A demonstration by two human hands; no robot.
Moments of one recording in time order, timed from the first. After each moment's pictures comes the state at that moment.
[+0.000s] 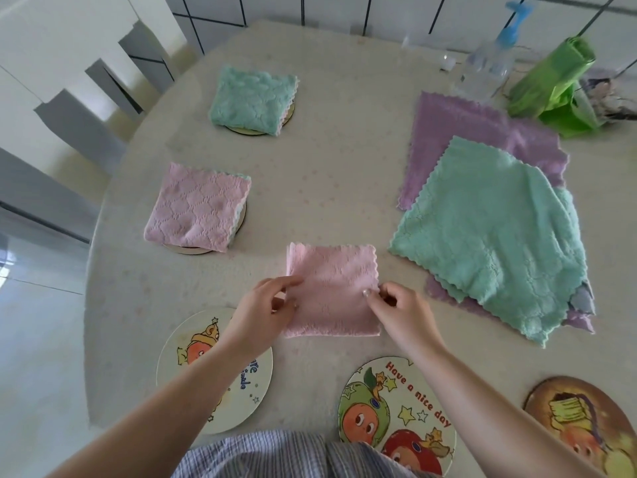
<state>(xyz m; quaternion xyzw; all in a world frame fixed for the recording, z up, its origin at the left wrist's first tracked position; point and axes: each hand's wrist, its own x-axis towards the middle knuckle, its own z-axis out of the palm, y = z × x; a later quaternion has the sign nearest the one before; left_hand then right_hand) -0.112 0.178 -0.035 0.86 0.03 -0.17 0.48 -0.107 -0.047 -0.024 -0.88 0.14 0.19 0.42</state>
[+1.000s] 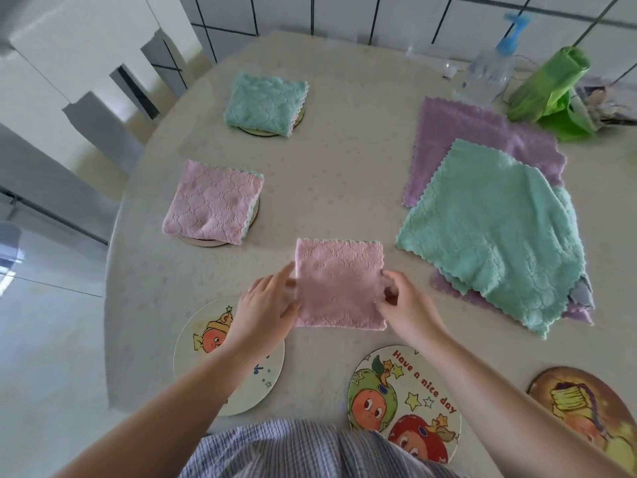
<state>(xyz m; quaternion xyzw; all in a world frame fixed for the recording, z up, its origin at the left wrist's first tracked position) -0.128 0.184 -0.028 0.94 0.02 -0.15 0.31 -0.112 -0.043 -0.021 -0.90 0.11 0.24 0.35</state>
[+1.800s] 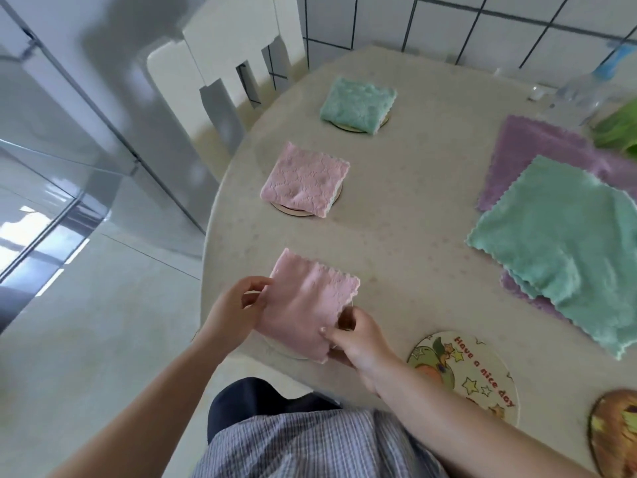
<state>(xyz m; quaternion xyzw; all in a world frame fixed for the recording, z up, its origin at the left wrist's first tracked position) -0.226 0.304 -0.019 0.80 0.24 -0.08 0.55 -0.206 0.105 -0.015 -0.66 0.18 0.37 0.62</state>
